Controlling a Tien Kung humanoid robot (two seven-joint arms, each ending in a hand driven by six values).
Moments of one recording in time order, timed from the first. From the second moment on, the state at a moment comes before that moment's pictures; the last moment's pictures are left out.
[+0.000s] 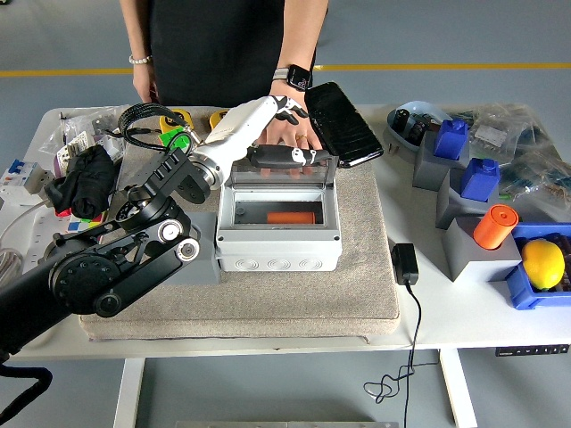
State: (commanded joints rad) left arm -0.73 0.20 -0.71 -1.36 1.71 0.14 0.43; right arm 0.08 -0.21 0.37 0.38 -0.59 -0.11 -0.03
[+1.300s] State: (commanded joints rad) left arm -0.47 0.28 -1.00 -1.50 1.08 0.34 0.01; right arm 0.07 -0.21 0.36 0.37 -0.59 -0.11 -0.03
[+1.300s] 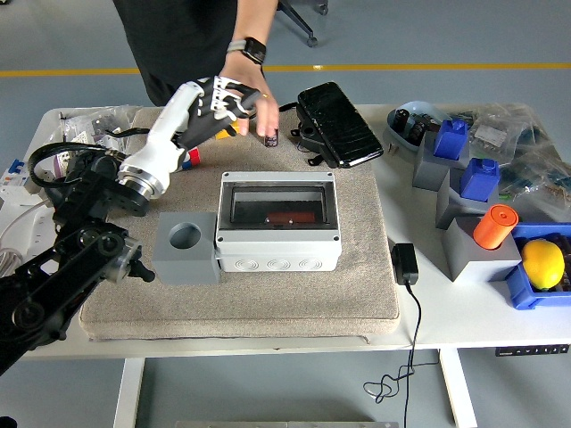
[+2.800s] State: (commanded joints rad) left arm -0.33 0.33 -1.39 -1.43 0.78 0.17 0.04; right arm 0.10 -0.20 0.36 0.36 -0.57 -0.11 -0.05
